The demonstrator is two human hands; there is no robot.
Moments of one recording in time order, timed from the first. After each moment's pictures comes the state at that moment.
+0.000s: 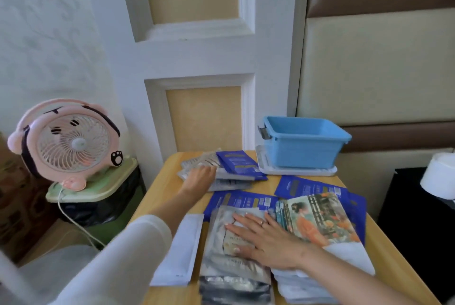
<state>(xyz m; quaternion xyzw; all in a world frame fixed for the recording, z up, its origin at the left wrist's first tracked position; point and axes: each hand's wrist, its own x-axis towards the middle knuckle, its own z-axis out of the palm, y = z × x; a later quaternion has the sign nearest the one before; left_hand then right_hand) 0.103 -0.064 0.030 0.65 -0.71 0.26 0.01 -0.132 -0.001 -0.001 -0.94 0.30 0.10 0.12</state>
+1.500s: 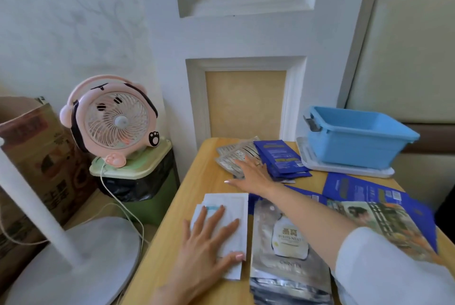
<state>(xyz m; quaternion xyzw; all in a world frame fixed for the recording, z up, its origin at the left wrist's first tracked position) 0.121 0.124 -0.036 0.74 -0.66 -0.04 0.11 0.041 -0.114 -0.017 -0.89 0.43 -0.05 0.15</state>
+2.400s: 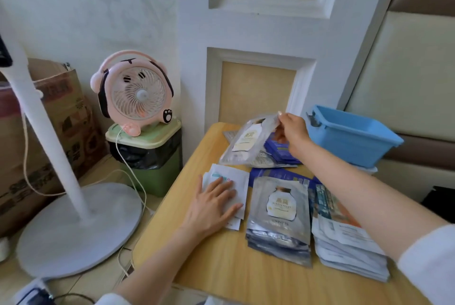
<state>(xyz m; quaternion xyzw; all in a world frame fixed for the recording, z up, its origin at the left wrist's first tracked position) 0.119 0.119 -0.046 0.70 -0.68 0.06 0.20 -0.022 -0.048 0.110 -0.61 0.41 -0.45 0.50</state>
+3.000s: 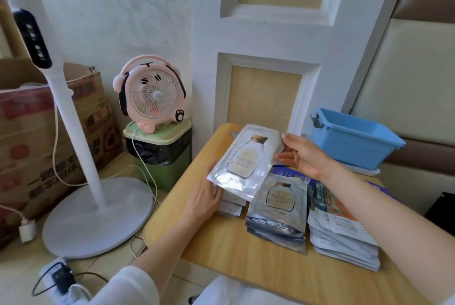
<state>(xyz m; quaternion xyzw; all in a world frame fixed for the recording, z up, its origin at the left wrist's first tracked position) 0.115 0.142 -0.038 0.68 -0.58 0.00 0.45 -0.078 0.008 0.102 -0.56 0.29 -0.29 0.72</state>
